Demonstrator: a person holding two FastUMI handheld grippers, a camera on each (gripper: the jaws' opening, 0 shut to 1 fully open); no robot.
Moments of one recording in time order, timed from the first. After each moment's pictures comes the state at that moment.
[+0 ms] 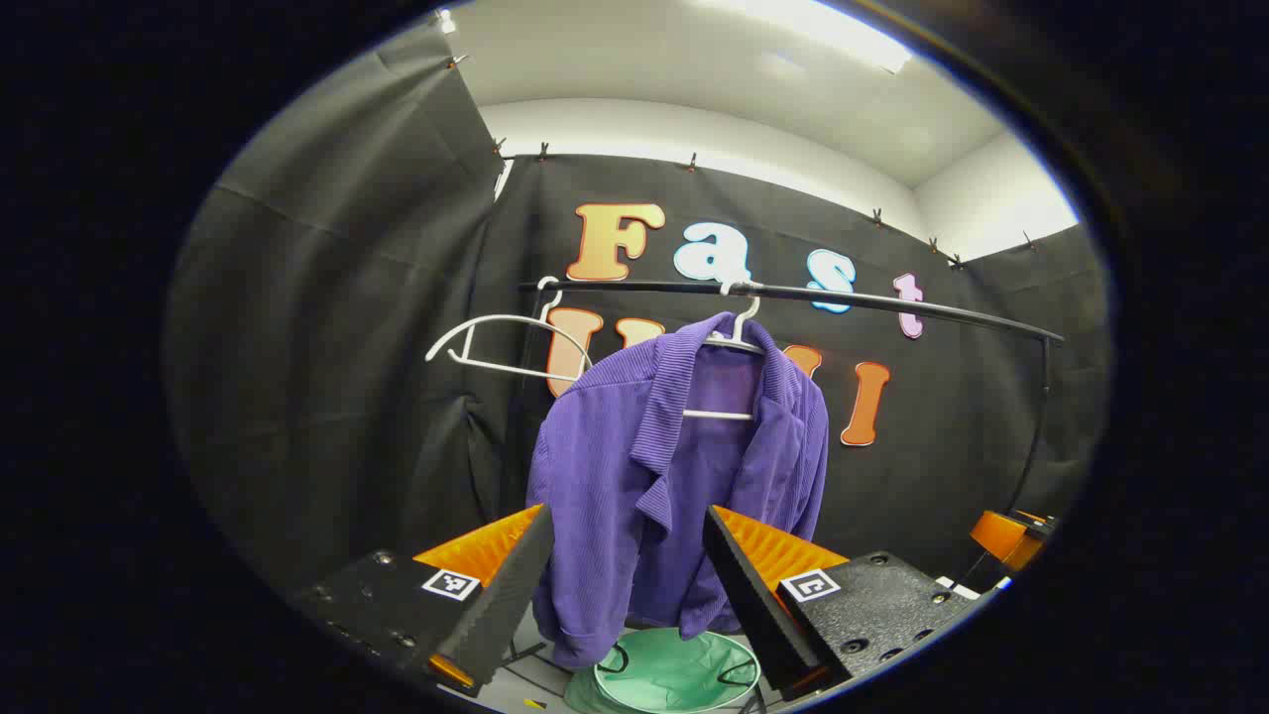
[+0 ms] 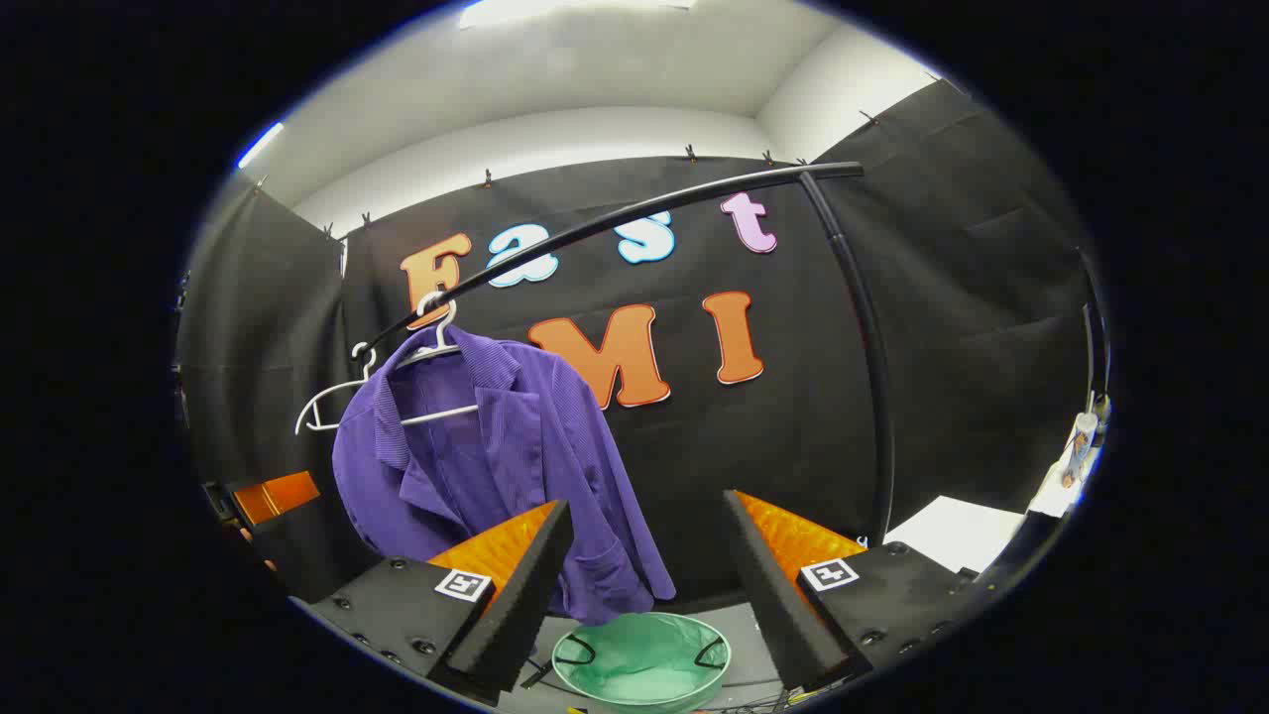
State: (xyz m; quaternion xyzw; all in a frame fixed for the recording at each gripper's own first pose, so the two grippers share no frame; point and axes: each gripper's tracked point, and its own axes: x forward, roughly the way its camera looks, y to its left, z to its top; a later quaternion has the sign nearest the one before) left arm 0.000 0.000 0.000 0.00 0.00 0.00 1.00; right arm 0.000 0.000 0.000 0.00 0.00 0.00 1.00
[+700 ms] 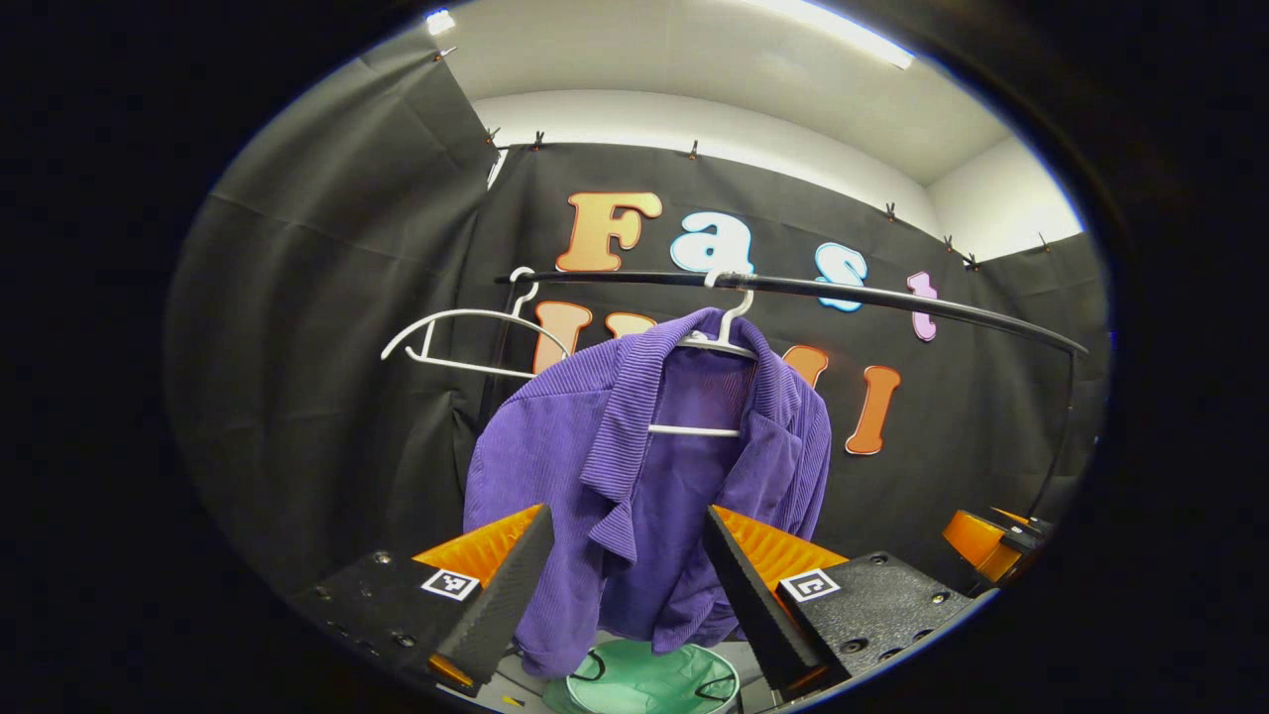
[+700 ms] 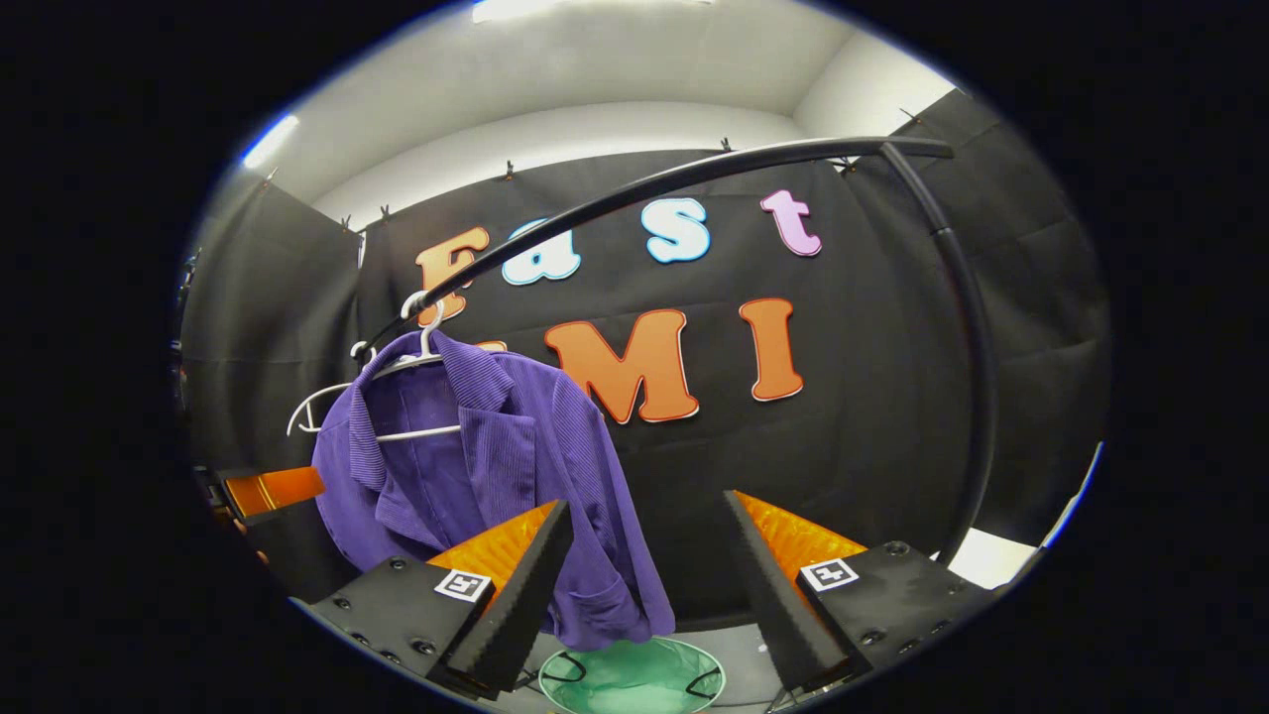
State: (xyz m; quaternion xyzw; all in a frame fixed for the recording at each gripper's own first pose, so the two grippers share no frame) left arm 0.051 -0.040 0.004 0.00 0.01 0.04 1.00; right arm 0.105 0.000 0.017 -0.02 0.01 0.07 1.00
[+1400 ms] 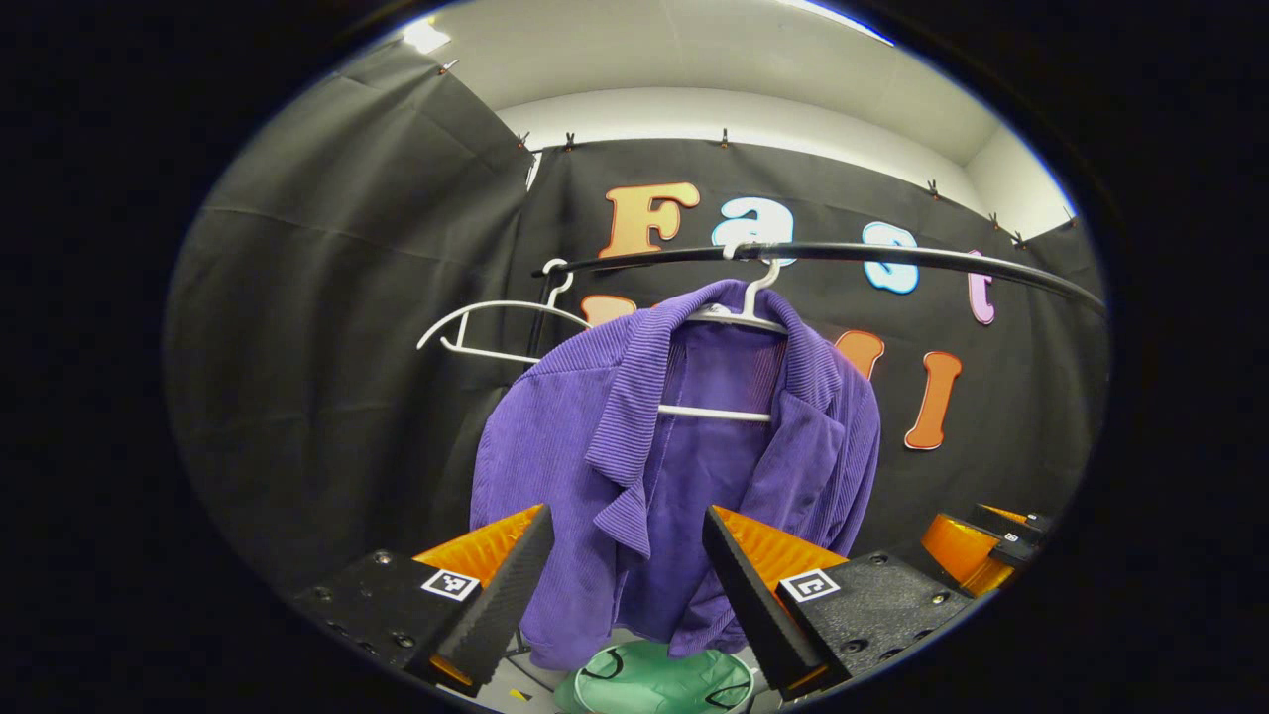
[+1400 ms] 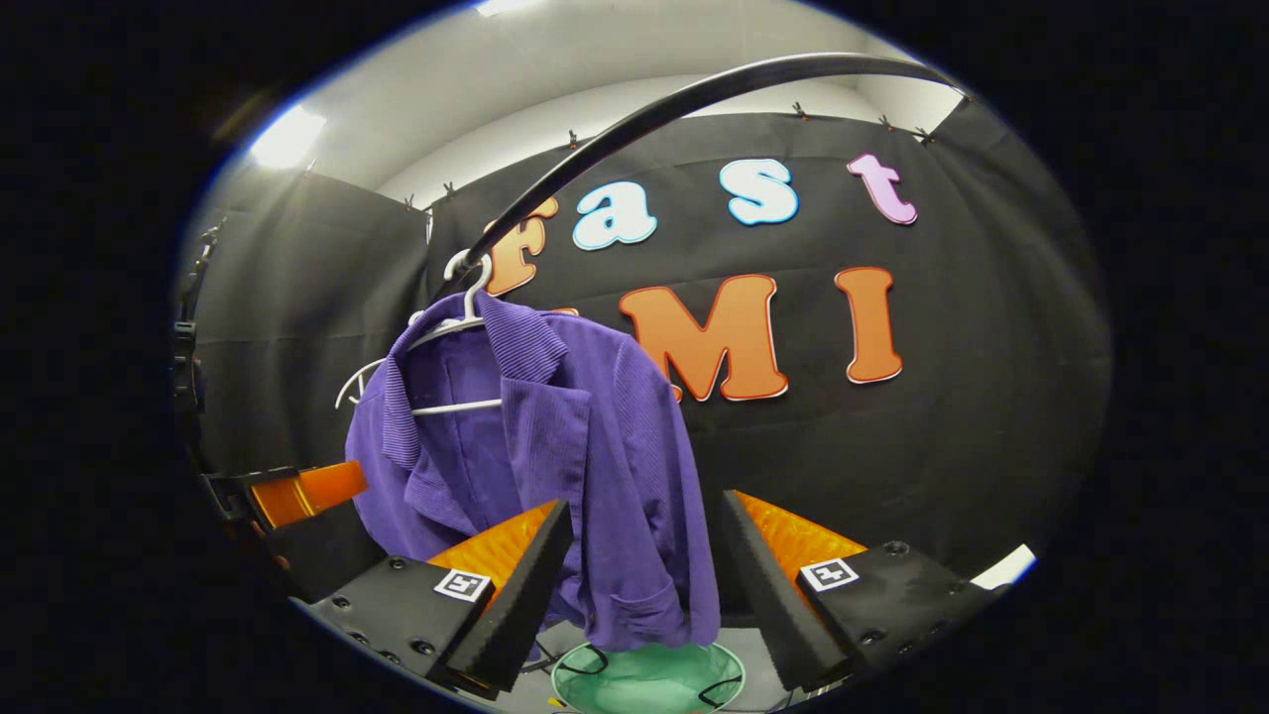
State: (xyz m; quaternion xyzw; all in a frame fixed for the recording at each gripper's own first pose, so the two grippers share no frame) left arm 0.068 -0.047 -0.023 0.01 0.02 0.14 0.99; right arm 0.153 0.048 -0.019 -0.03 0.06 0.20 0.98
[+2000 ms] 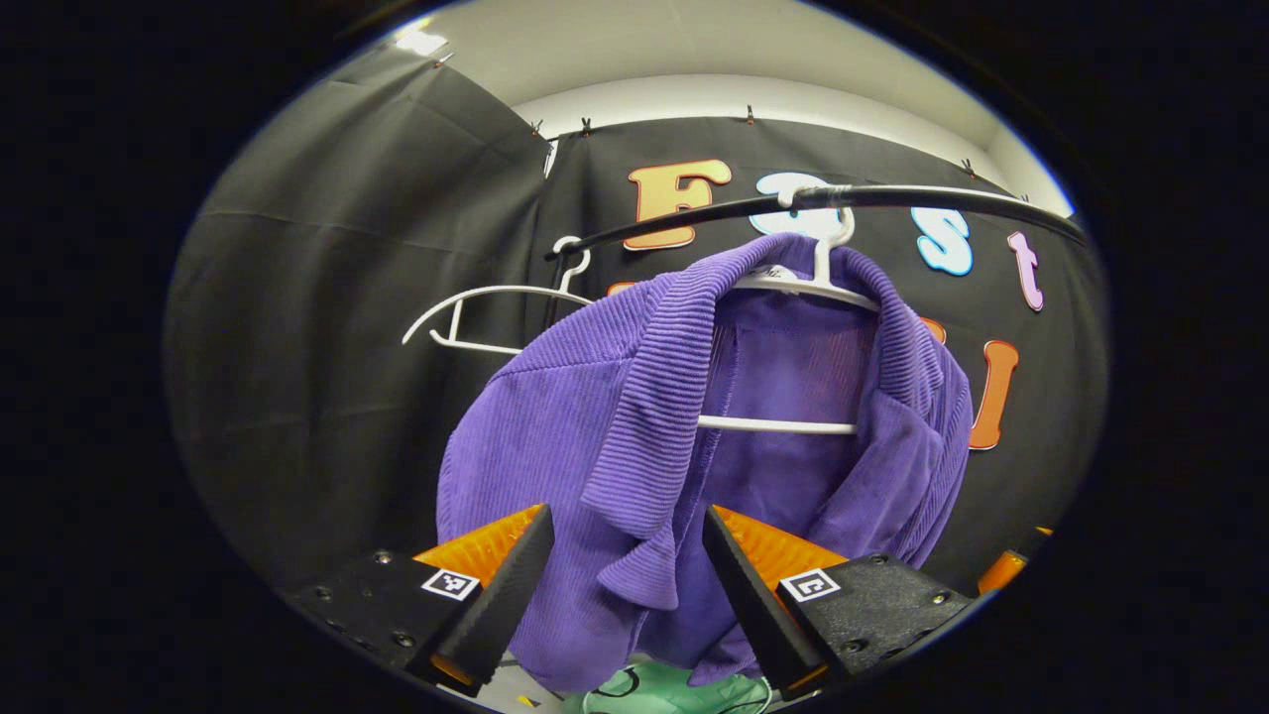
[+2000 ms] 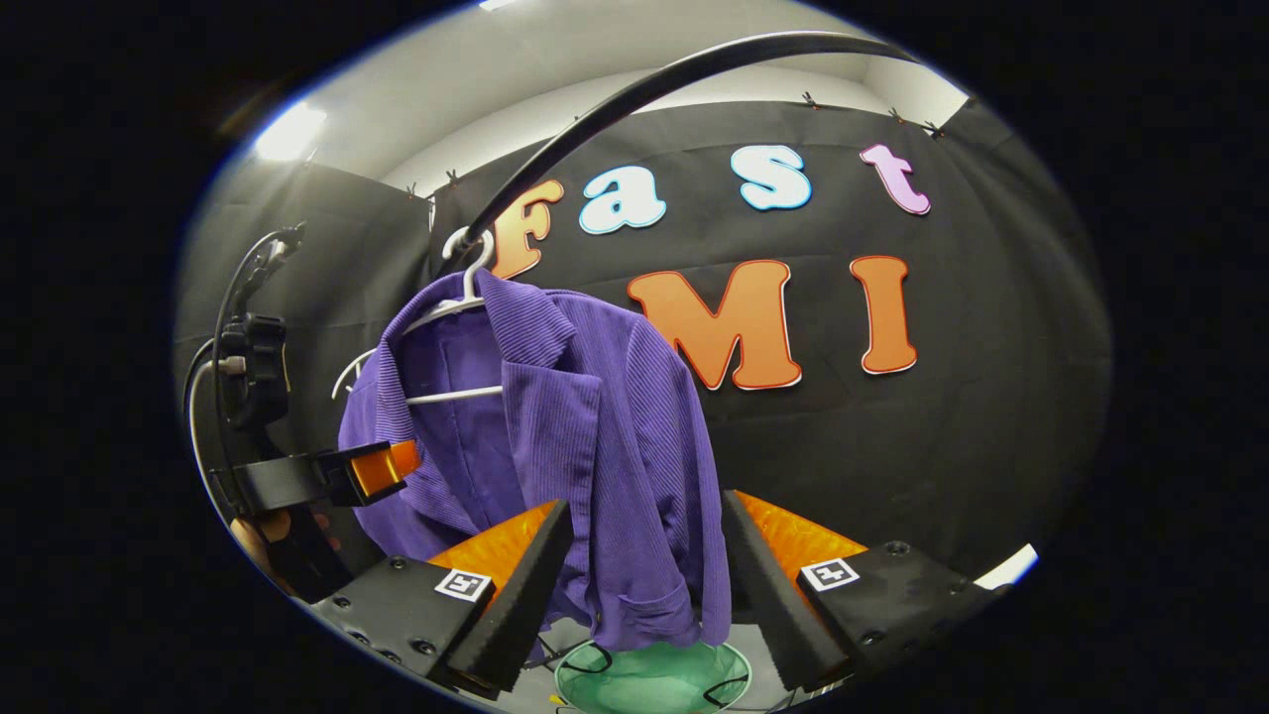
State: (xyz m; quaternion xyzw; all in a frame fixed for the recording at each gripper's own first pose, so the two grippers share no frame) left arm 0.158 -0.010 -0.032 0.02 0.03 0.19 0.98; right arm 0.176 0.051 -0.030 -0.04 0.07 0.18 0.98
